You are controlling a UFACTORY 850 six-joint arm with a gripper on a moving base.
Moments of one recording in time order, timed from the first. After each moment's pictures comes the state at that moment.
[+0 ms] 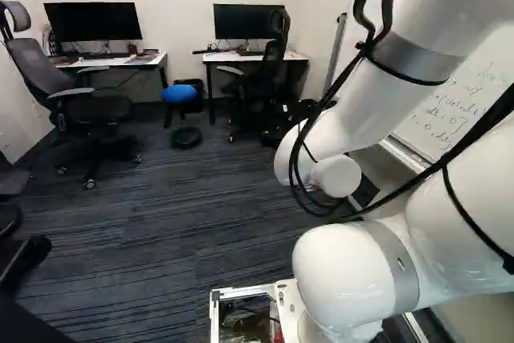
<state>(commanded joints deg) 0.0 16.0 -5.0 0.0 50.0 0.0</state>
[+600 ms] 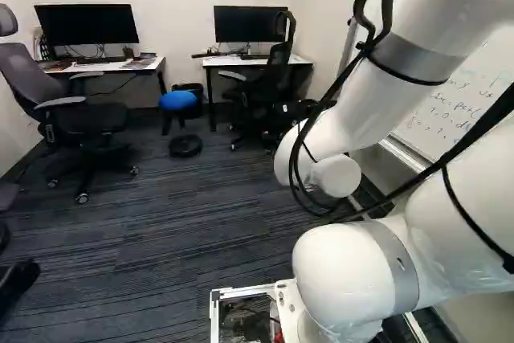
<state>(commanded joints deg) 0.0 16.0 -5.0 0.0 50.0 0.0</state>
